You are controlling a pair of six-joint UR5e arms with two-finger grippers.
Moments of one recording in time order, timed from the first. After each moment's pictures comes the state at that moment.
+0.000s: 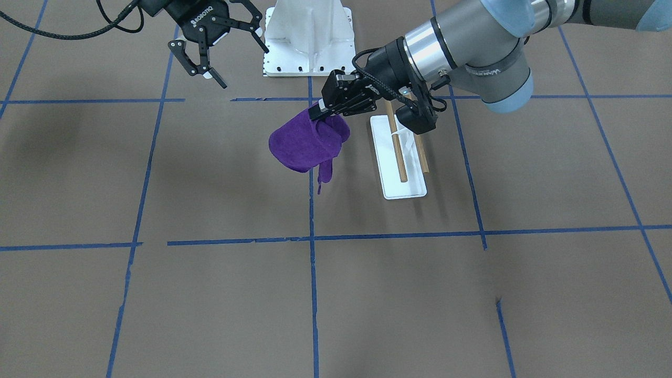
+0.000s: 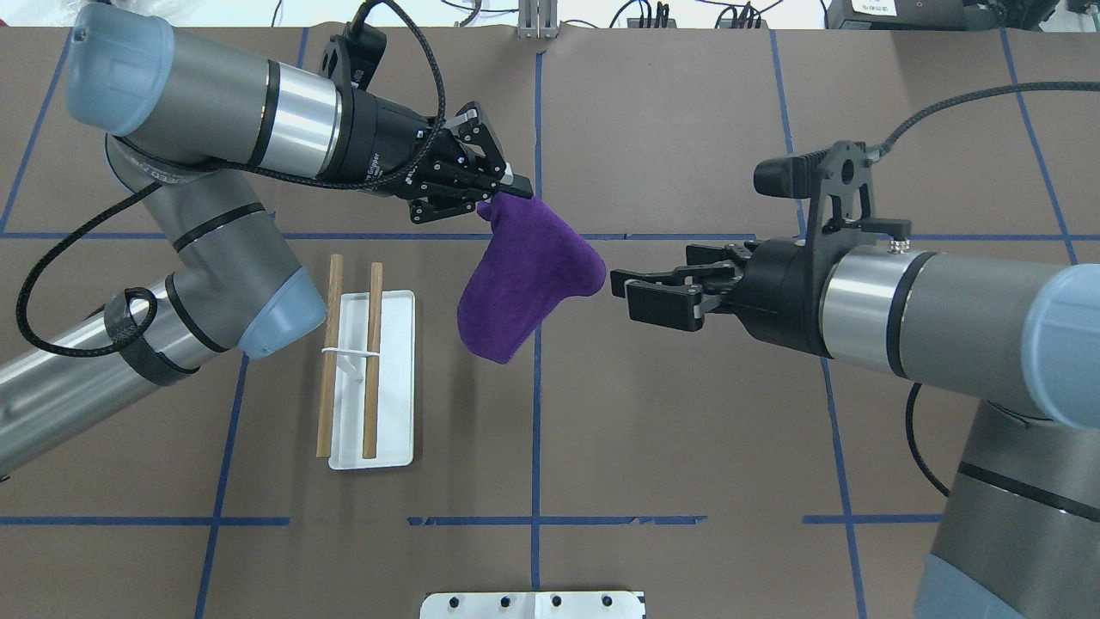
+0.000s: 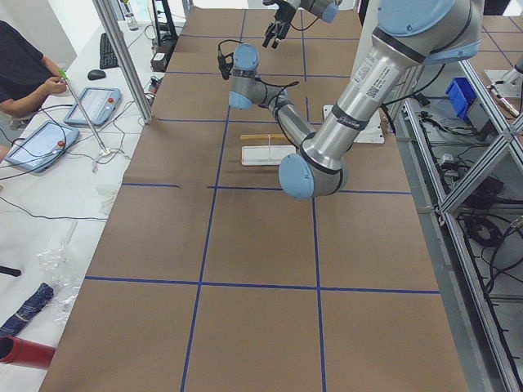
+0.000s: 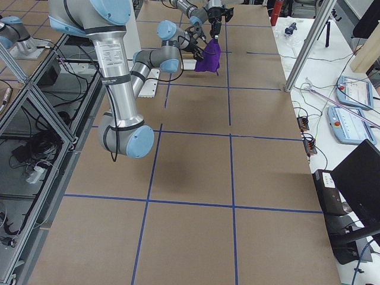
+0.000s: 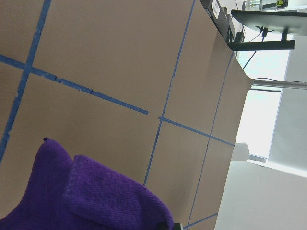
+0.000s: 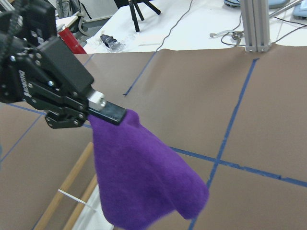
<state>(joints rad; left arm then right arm) -0.78 -2.23 -1.63 -2.64 -2.22 -1.96 0.50 -1.35 2.27 -1.02 1.59 1.01</state>
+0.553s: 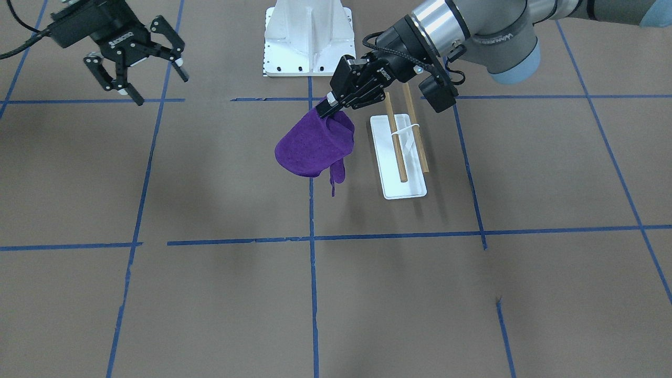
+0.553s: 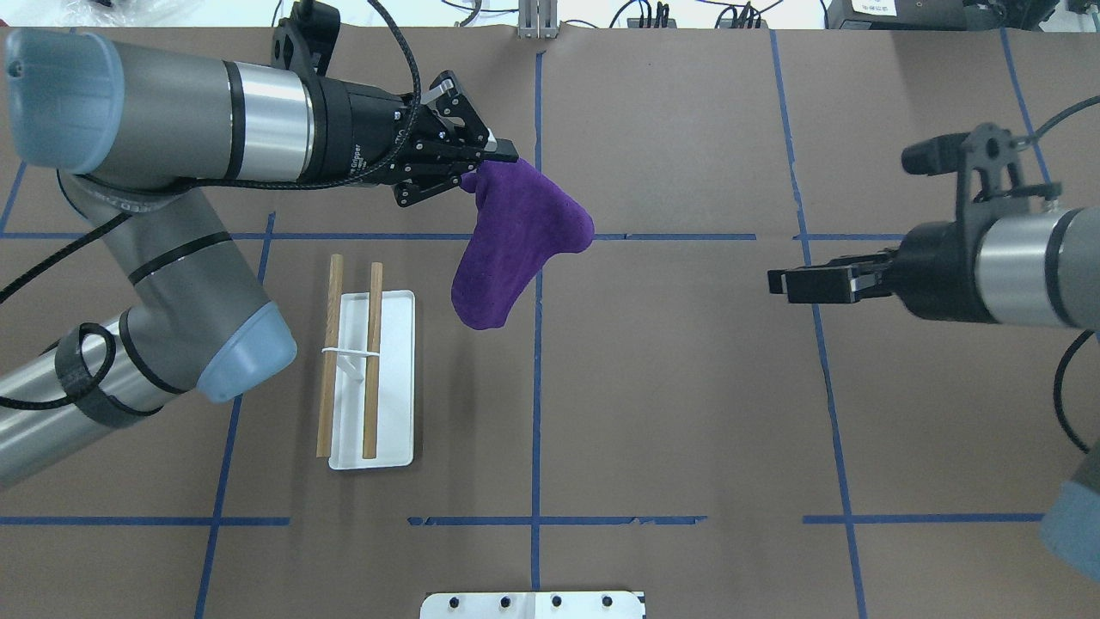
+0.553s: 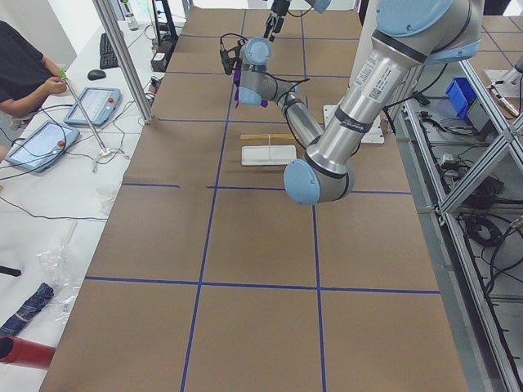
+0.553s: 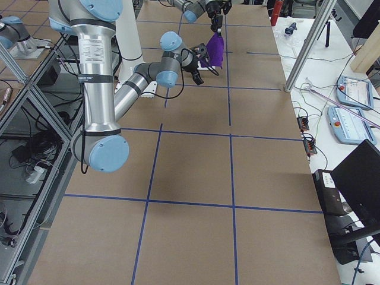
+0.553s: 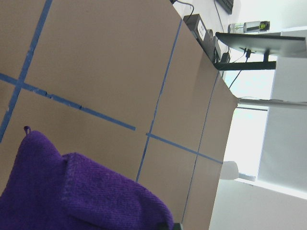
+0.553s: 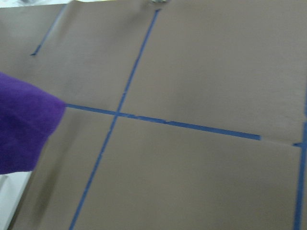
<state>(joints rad) -0.73 -2.16 -1.81 -2.50 -1.93 -1.96 0.79 -1.54 2.29 -1.18 1.94 1.00</state>
